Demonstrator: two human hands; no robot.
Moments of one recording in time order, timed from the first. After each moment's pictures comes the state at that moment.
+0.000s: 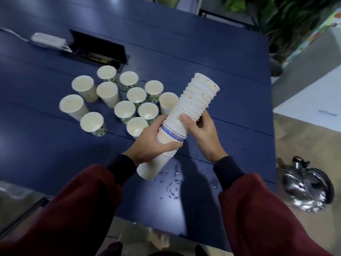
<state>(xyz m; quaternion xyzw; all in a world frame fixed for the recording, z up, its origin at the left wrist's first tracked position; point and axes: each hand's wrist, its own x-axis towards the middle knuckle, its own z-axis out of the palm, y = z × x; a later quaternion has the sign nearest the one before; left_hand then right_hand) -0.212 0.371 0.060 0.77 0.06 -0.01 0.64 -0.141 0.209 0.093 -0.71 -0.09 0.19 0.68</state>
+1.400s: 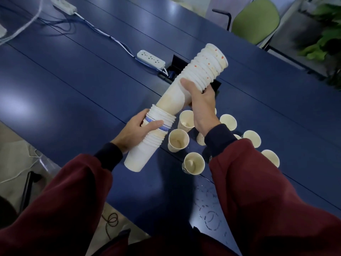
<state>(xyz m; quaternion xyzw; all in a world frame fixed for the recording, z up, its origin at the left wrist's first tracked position) -0.292 0.755 0.072 0.68 0.23 0.05 0.69 -0.139 0.645 0.138 -0.66 -0.08 0.24 0.71</state>
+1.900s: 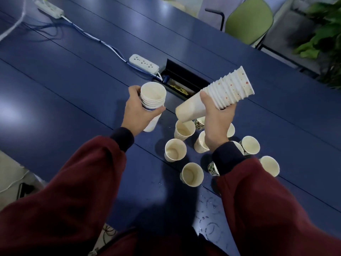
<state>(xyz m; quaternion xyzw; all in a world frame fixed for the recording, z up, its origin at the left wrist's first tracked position) -0.207 0.802 0.050 0.77 0.29 0.24 0.51 -0.110 0.625 0.116 -0.69 -0.01 0.05 0.72</state>
